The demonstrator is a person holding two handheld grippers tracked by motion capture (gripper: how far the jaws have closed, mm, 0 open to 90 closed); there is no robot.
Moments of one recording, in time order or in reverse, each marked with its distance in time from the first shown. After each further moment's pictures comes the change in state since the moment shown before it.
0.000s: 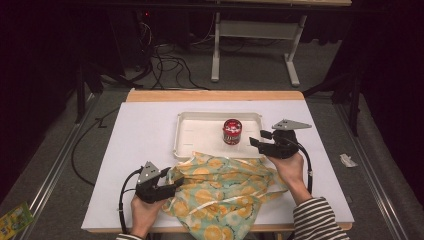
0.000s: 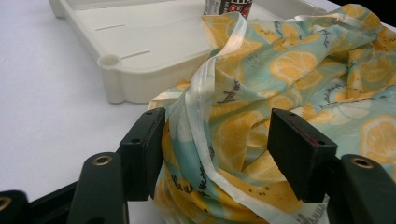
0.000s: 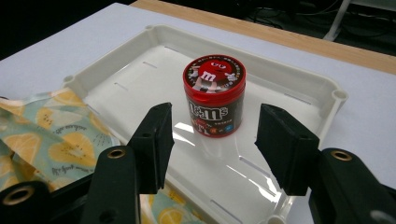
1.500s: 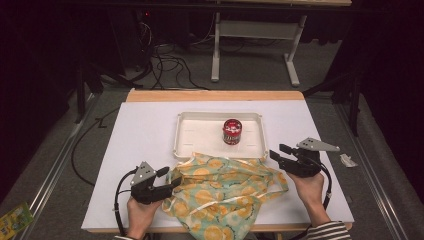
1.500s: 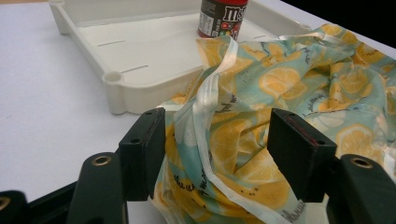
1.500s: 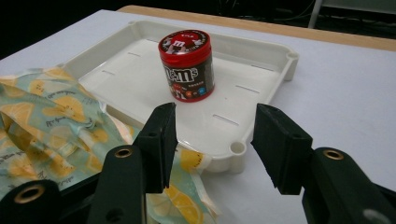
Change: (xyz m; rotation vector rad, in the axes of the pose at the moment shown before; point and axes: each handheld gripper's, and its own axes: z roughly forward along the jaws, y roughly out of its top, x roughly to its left) left arm -0.001 0.006 -0.016 -0.041 -0.020 -0.003; right arm -0.017 -0.052 -0.048 -0.065 -0.049 0.059
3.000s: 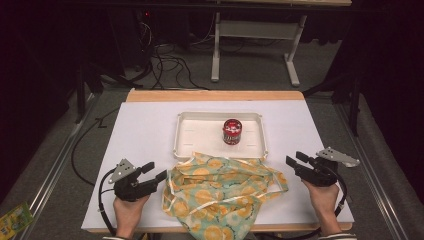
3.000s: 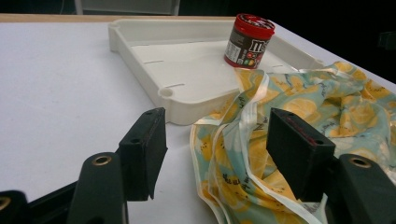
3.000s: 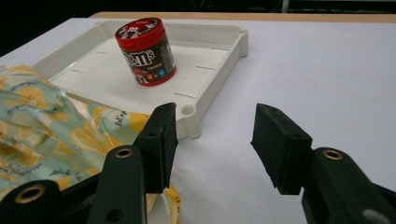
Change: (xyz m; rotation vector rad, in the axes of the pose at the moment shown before) left arm 0.025 0.003 -0.031 -0.082 0.052 -0.081; right arm -0.031 -0.035 -0.025 -0.034 -0.072 0.090
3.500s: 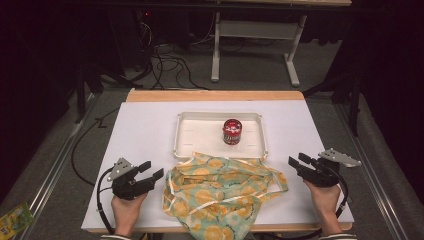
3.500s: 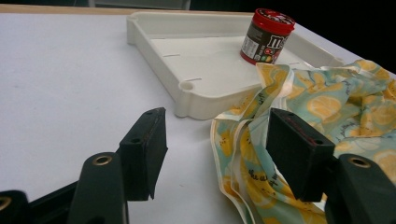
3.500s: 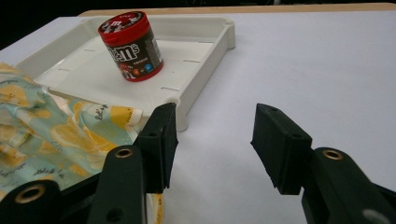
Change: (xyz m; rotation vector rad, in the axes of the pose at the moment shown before) left arm 0.011 -0.003 0.002 0.016 0.039 -0.019; right arm -0.010 -0.007 0.001 0.008 -0.024 0.028
